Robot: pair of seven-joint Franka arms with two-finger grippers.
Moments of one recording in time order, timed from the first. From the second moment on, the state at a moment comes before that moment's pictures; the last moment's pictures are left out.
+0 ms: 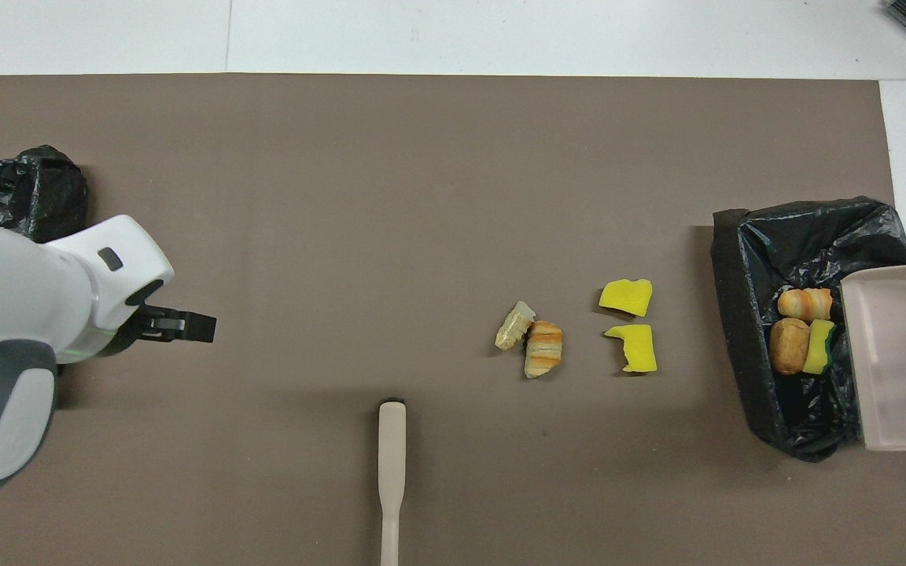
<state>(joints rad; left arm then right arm) -0.03 -0.16 -0.21 -1.96 0.02 1.81 -0.08 -0.37 -0.04 0.19 -1.73 -0.62 1.54 -1.64</state>
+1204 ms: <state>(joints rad) -0.05 -0.07 -0.02 -1.59 0.05 1.51 0.09 0.13 0.11 0.21 -1.73 -0.10 1.72 -0.34</state>
